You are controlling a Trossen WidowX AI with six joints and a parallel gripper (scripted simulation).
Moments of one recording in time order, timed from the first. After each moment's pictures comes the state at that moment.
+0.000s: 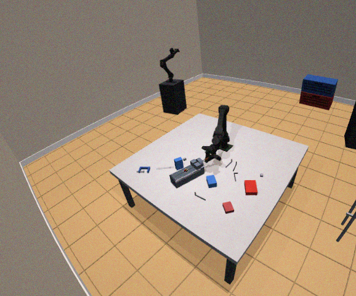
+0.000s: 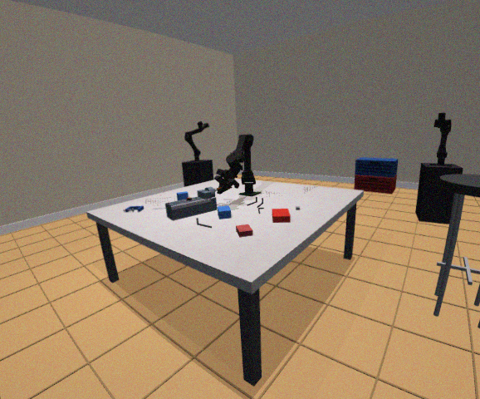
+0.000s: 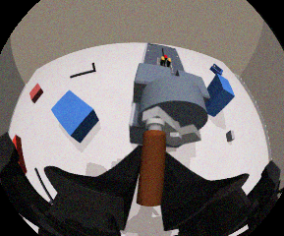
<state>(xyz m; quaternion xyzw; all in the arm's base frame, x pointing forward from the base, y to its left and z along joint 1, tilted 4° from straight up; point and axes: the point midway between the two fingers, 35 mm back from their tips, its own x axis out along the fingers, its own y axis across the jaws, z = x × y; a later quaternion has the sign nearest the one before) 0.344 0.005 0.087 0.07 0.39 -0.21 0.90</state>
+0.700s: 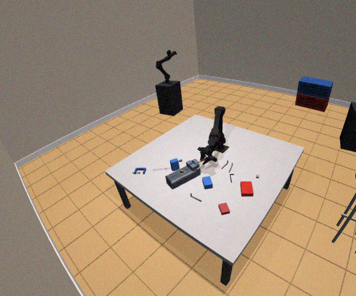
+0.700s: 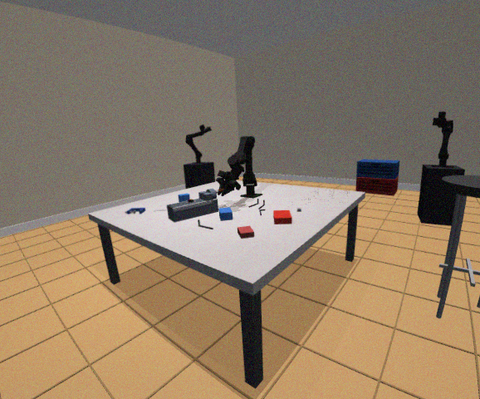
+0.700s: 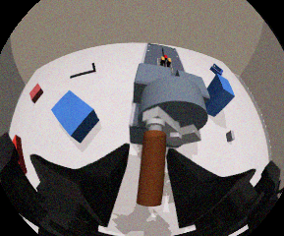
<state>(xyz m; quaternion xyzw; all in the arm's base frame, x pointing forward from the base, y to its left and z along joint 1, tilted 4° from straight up) 0.344 0.005 0.087 0.07 0.39 -0.21 0.90</state>
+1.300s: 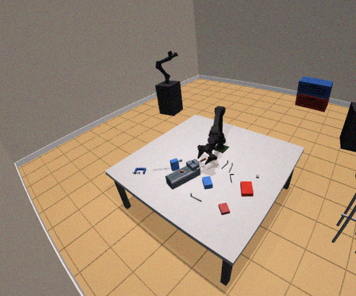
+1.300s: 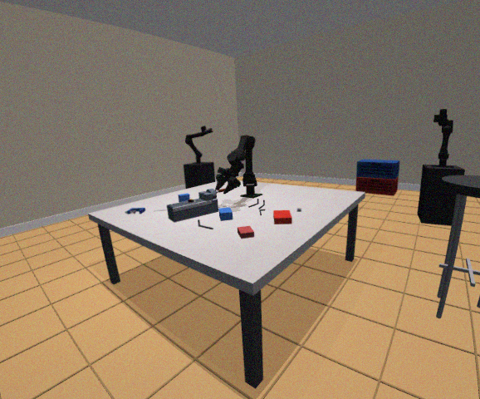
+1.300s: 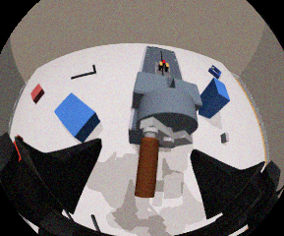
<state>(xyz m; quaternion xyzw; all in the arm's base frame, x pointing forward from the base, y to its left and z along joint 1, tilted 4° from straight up) 0.344 0.005 0.106 0.06 0.40 -0.21 0.89</state>
